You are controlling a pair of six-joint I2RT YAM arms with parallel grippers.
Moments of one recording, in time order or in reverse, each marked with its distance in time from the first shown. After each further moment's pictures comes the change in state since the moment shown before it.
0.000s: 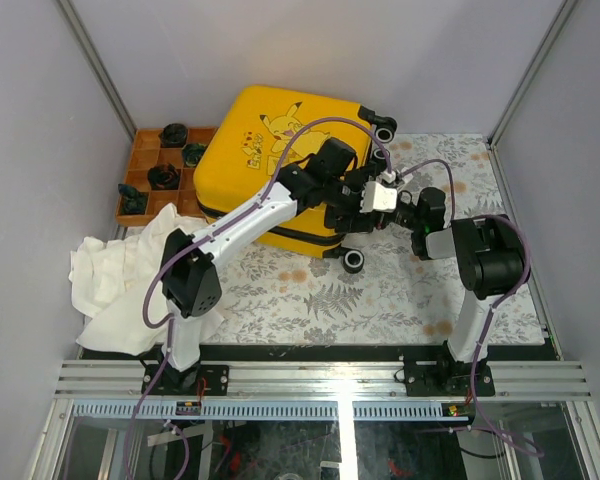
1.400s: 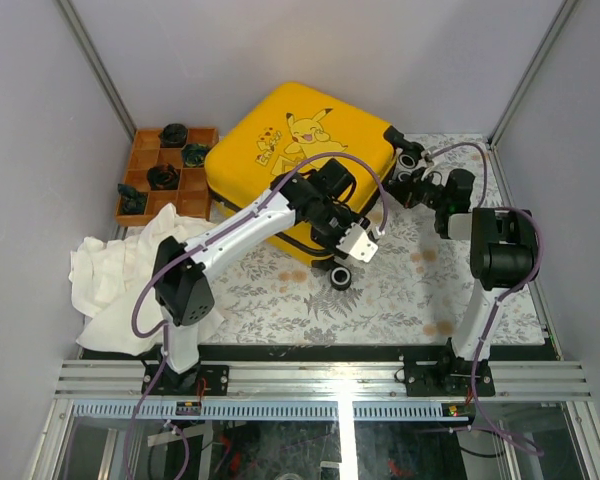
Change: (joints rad) left arm -0.045 -0.064 -0.064 -0.359 -0.068 0.495; right arm -0.168 0.051 0.183 -0.203 0.012 -0.143
